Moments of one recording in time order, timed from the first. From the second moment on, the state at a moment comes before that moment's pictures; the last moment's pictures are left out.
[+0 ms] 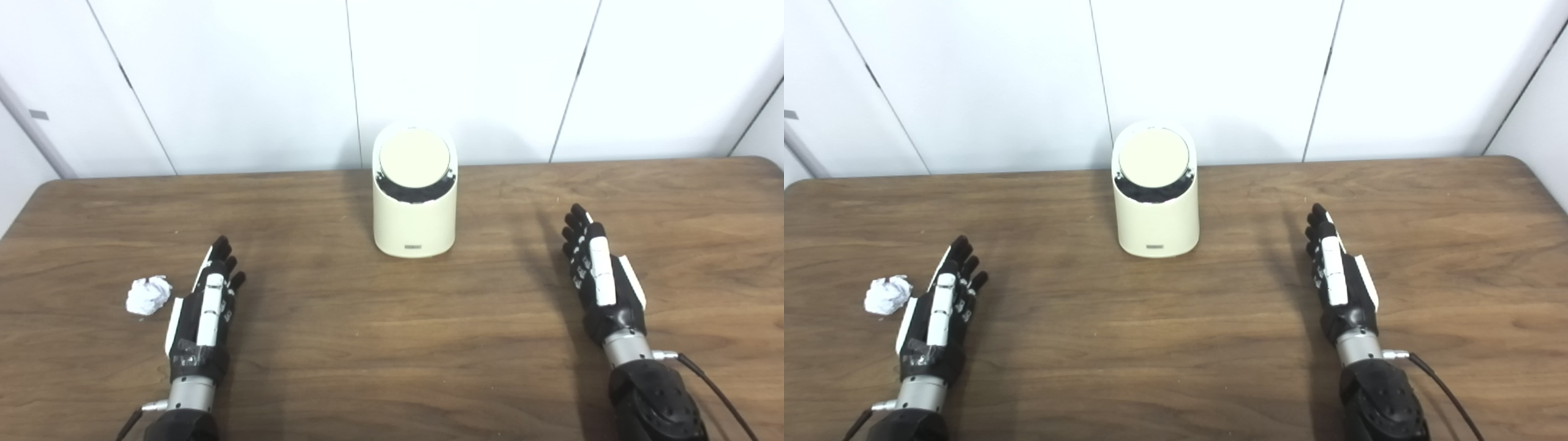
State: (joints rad) left arm 0.03 0.09 0.17 -0.08 -0.21 -0.02 -0.05; right arm -0.09 -0.09 -0.11 -0.06 0.12 0.12 0.03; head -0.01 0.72
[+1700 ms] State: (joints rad) left arm 0.02 0.09 0.15 -0.04 -0.20 -0.10 -0.05; right arm -0.43 -0.20 0.04 -0.08 -0.16 0.27 0.07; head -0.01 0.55
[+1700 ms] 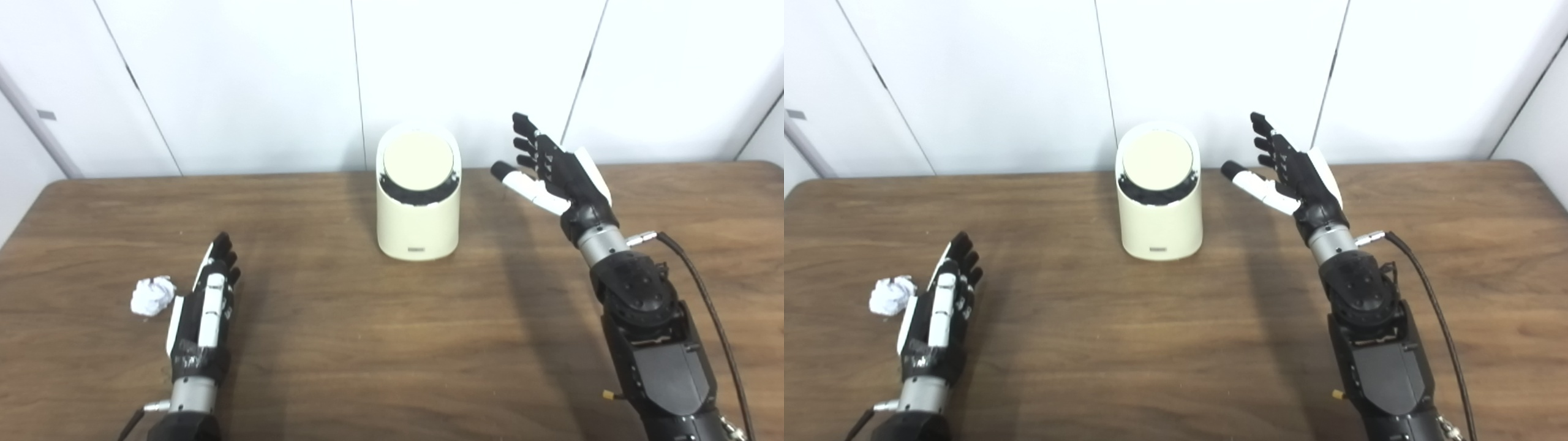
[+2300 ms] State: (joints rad) left arm 0.02 0.09 0.15 -0.03 -0.19 -0.14 -0.05; right arm -0.57 -0.24 0.12 -0.08 -0.26 0.40 0.15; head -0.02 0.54
